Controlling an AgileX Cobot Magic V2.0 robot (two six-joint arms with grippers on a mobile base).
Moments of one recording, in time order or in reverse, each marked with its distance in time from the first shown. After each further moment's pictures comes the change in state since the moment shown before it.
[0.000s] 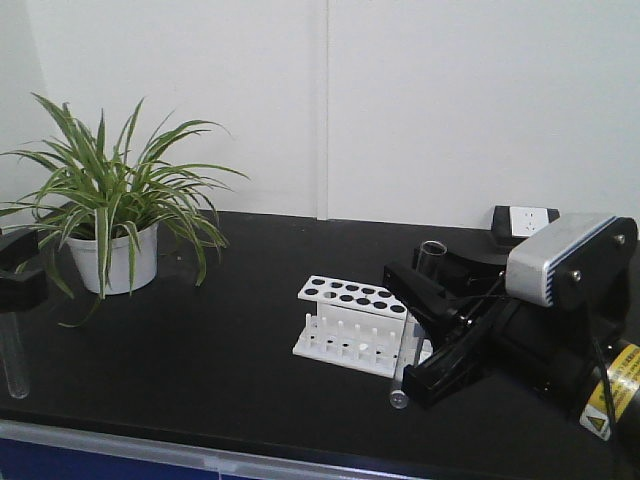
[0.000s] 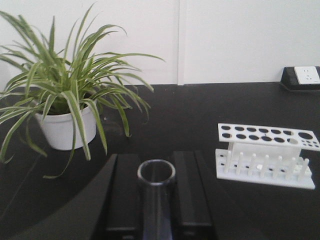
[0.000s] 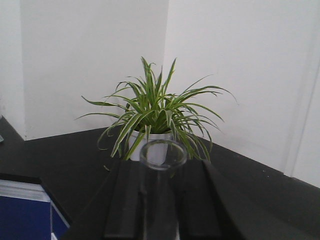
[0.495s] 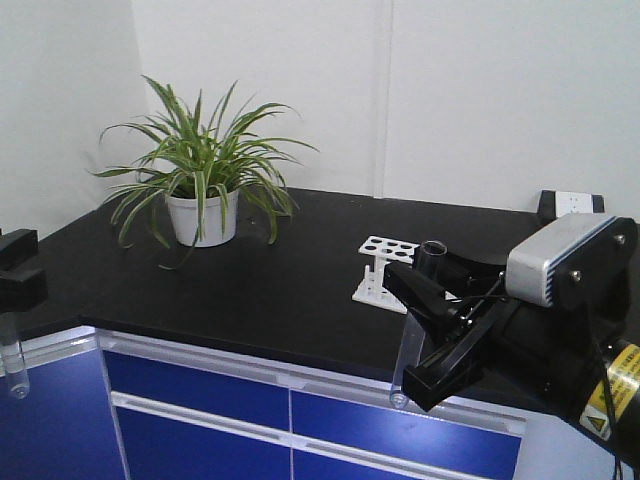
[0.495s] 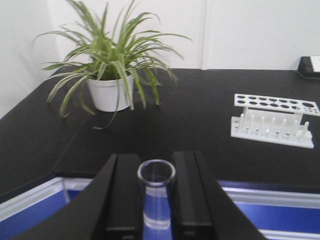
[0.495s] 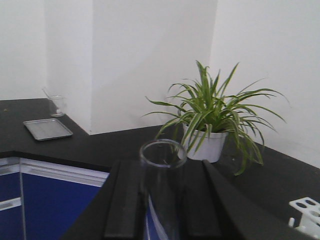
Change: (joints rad) left arm 0.000 0.000 0.000 0.000 0.000 0.000; right arm 0.000 0.000 0.000 0.000 0.000 0.000
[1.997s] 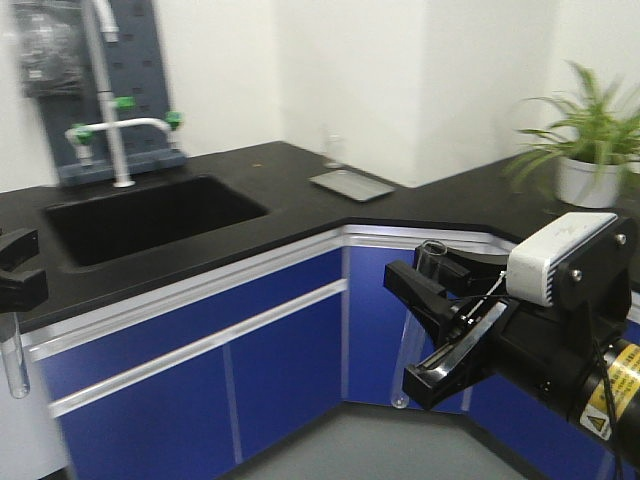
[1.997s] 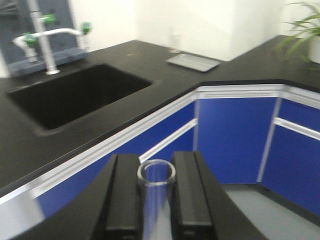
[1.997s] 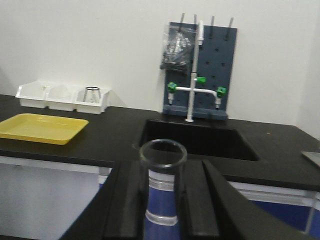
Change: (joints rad) left arm 0.000 0.000 0.000 0.000 0.001 0.000; right arm 0.000 0.000 0.000 0.000 0.000 0.000
